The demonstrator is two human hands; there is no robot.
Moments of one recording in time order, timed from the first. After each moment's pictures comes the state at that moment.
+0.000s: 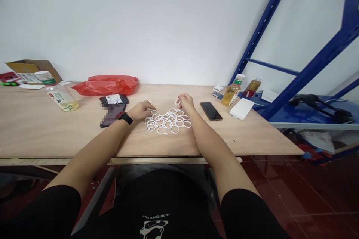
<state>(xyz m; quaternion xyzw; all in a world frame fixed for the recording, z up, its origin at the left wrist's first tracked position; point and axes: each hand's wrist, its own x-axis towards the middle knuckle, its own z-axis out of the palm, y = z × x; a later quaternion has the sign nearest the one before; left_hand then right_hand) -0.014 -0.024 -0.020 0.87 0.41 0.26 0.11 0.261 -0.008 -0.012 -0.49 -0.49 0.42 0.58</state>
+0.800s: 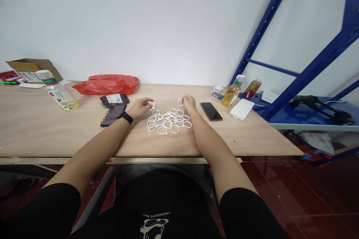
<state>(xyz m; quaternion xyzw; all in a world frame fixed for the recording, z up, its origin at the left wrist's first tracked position) -0.008 -0.025 -0.021 0.73 0.45 0.41 0.29 0.282 0.014 -0.035 -0.57 -0.55 0.26 0.55</state>
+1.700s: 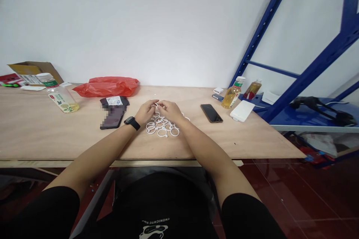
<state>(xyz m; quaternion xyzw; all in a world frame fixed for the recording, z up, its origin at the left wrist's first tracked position) 0.026 -0.049 -0.016 0.78 0.43 0.43 0.15 0.202 -0.057 0.001 -0.39 -0.78 0.20 0.44</state>
